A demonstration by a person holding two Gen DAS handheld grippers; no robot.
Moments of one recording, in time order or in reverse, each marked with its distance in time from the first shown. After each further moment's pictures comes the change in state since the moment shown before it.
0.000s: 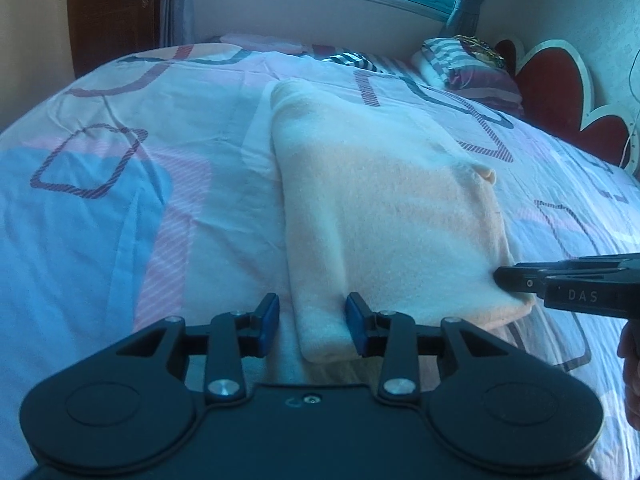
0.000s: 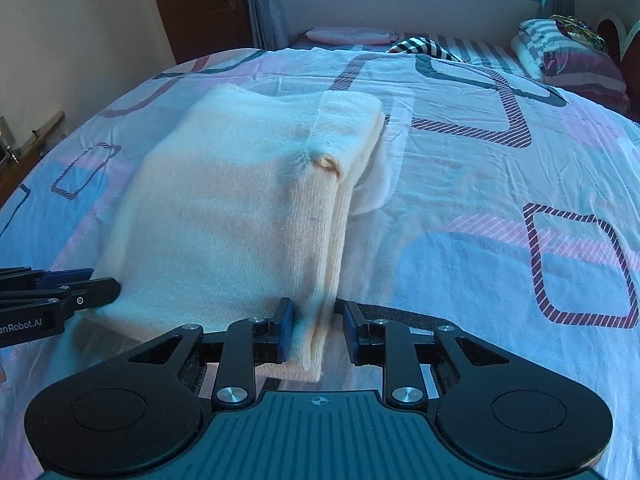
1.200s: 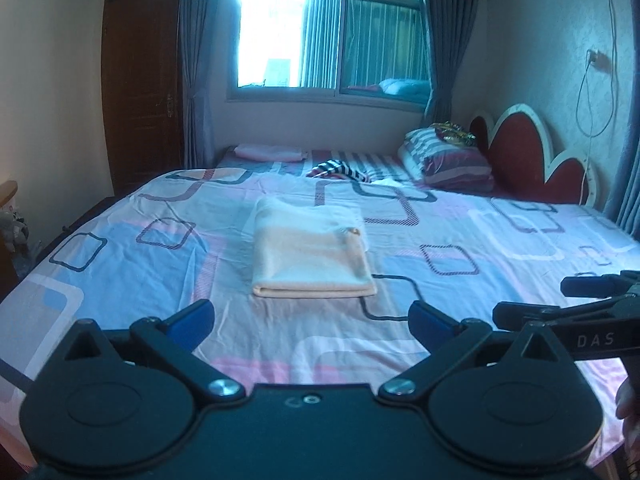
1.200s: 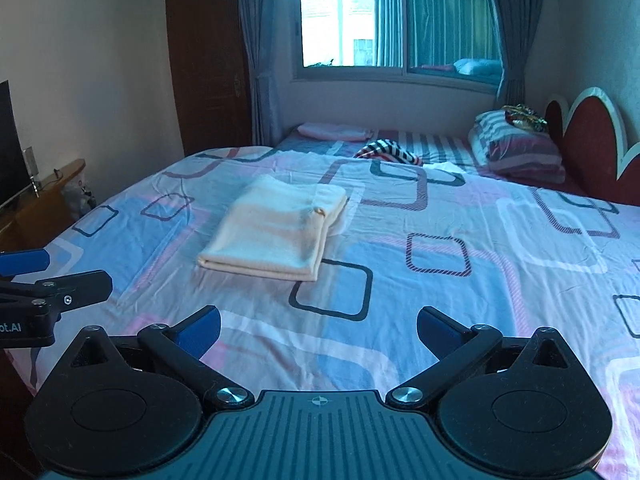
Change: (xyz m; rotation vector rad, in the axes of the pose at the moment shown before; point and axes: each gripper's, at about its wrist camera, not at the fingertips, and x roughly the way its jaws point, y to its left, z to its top) left arm -0.270 -0.109 -0.109 0.042 -0.330 0.065; right arm -0.284 0.056 -0.145 -0.044 -0.307 -0.082
